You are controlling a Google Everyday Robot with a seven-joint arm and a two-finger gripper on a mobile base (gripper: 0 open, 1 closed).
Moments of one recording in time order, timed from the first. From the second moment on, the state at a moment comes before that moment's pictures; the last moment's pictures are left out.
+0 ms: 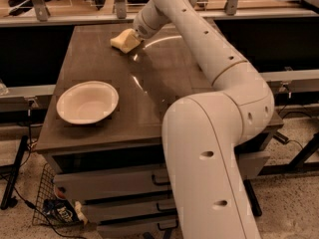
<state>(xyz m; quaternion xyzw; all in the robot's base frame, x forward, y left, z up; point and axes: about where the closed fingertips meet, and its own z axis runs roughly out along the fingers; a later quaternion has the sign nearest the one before) 0.864 0.082 0.845 -0.52 0.76 0.11 0.37</state>
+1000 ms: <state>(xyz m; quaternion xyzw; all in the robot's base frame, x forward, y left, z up) 0.848 0.043 0.915 -0.58 0.71 0.05 0.40</state>
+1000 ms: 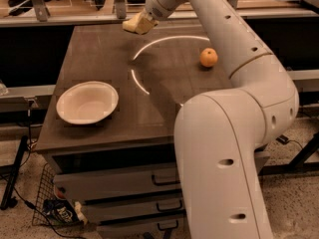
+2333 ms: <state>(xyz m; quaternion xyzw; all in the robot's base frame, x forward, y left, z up) 0.771 -0.065 0.913 -0.56 0.77 -0.01 0.30</state>
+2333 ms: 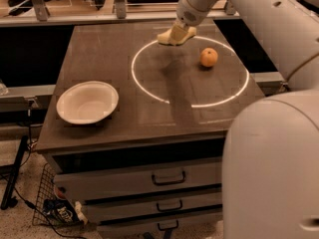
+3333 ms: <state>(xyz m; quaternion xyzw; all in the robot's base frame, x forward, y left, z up) 0.738 -0.080 0.865 -0.53 0.81 0.01 0.26</state>
